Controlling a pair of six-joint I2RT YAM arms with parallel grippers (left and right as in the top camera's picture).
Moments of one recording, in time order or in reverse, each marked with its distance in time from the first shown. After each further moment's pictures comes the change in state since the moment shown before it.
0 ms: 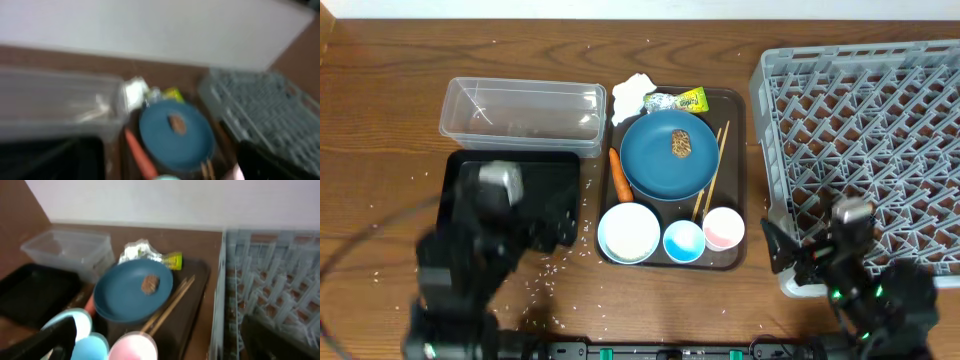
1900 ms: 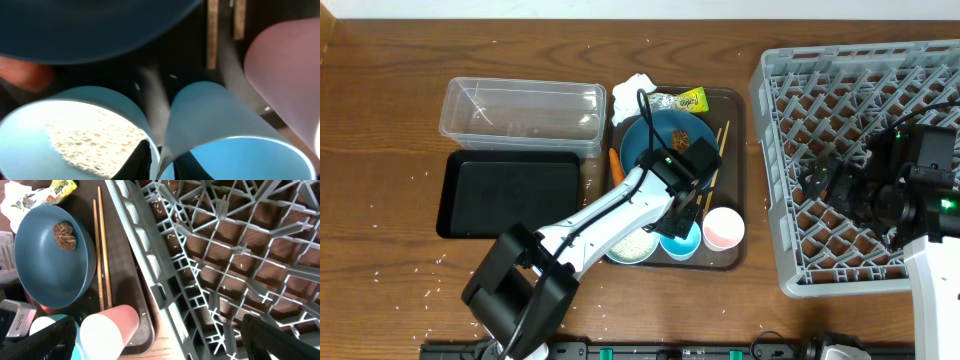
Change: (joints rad) left arm -0.720 1.213 0.542 -0.478 -0.325 -0.132; right arm -0.251 0.797 0.509 -0.504 0.082 0.230
